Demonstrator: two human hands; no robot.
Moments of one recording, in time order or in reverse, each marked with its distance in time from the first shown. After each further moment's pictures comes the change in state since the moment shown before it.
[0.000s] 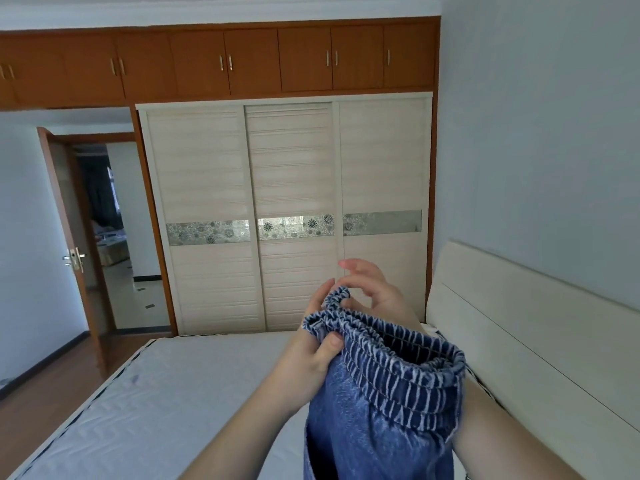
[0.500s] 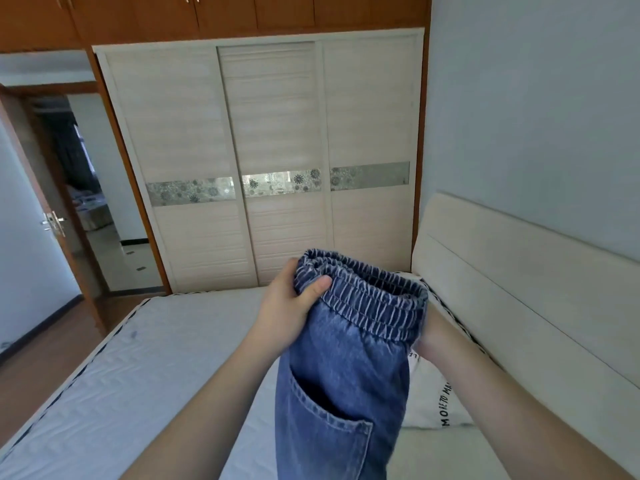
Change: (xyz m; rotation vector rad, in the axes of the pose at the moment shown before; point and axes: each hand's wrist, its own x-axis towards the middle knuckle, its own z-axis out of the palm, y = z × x) left_hand -0.006 -0.025 0.005 0.181 0.210 -0.101; right_hand -0.084 0.064 -0.011 0.431 0.255 0.661
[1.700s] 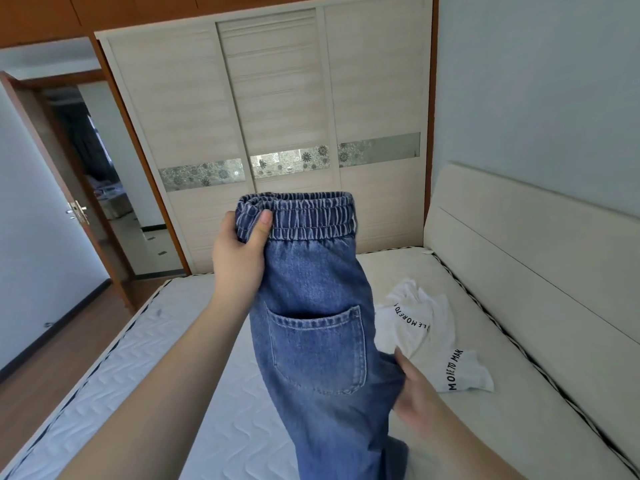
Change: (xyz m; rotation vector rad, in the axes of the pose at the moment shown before) left_hand 0.001 0.014 -0.034 -0.014 0.415 0.020; right_hand -0.062 0.193 -0.011 0.716 -0.021 0.445
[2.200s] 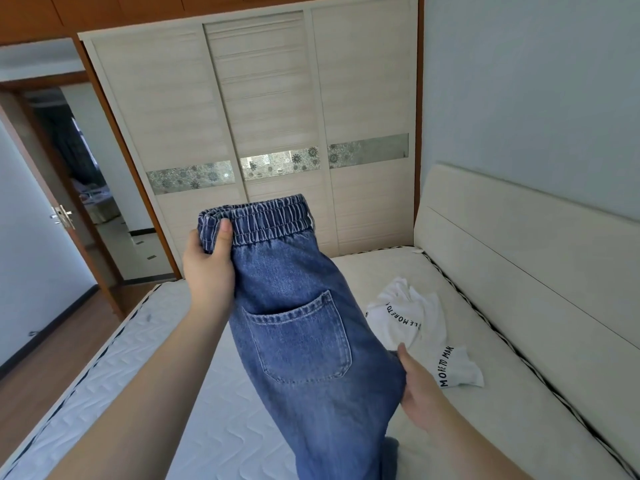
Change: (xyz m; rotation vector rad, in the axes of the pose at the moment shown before) left_hand 0.005 -0.028 -0.015 -0.081 0.176 -0.101; right_hand 0.003 -0.015 -0.012 -0.184 0.191 -0.061
